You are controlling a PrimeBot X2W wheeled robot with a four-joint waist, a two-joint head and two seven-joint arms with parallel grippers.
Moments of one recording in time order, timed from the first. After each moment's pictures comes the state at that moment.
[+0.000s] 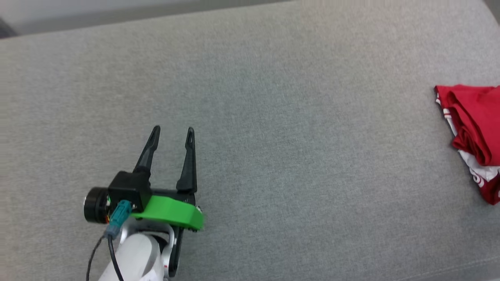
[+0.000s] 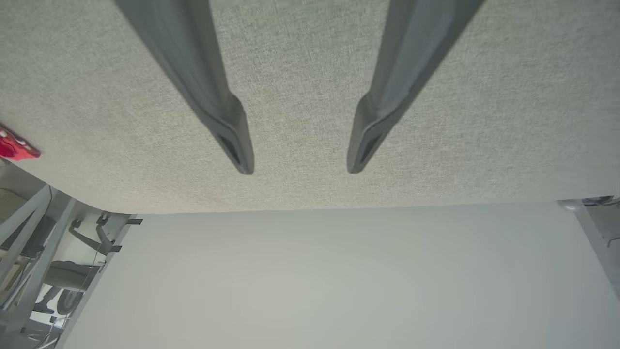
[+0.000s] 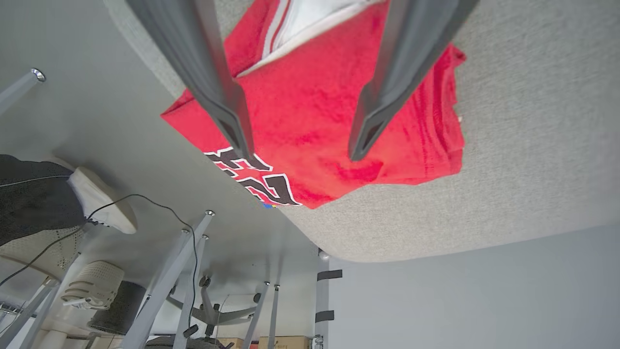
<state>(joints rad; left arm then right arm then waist) -0.21 0.25 -0.36 0.00 -0.36 0.19 -0.24 -0.42 -0.36 -0.35 0.65 0.21 0.13 -0.25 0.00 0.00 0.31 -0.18</state>
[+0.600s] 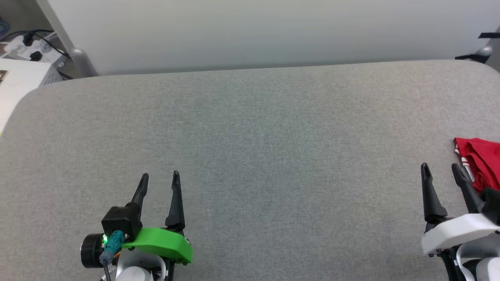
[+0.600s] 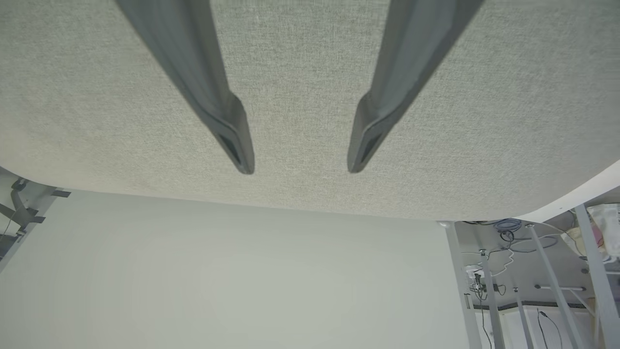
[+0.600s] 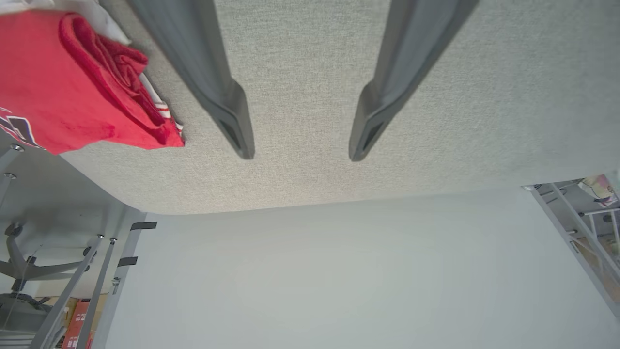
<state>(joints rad) -0.07 0.22 -0.29 0.10 -0.41 0.19 -0.26 -0.04 -0.13 -0.11 0.06 0.23 0.13 -0.09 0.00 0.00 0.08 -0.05</state>
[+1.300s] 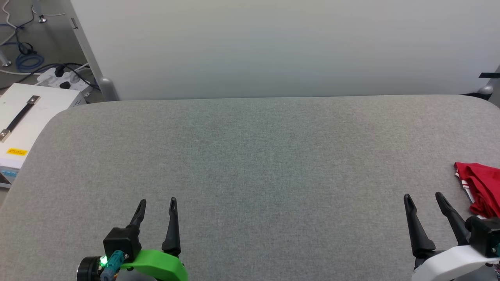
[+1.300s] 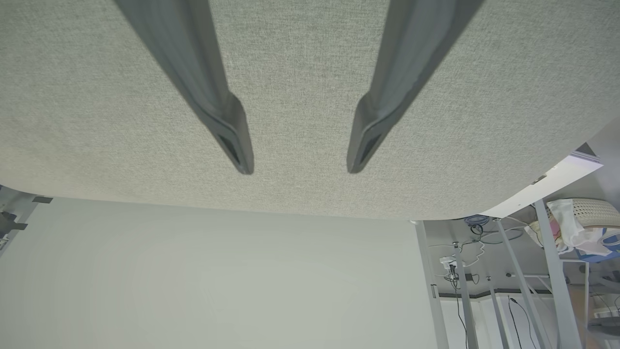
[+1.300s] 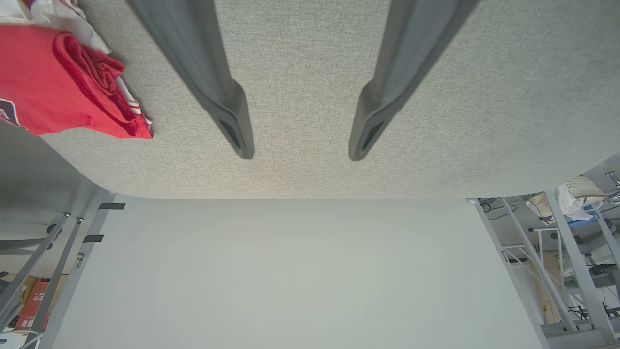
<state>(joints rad) 0.02 0.25 -0.30 0.12 -0.40 0.19 -0.25 0.19 -0.09 -0.05 -0.24 0.19 0.13 0.07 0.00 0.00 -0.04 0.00</state>
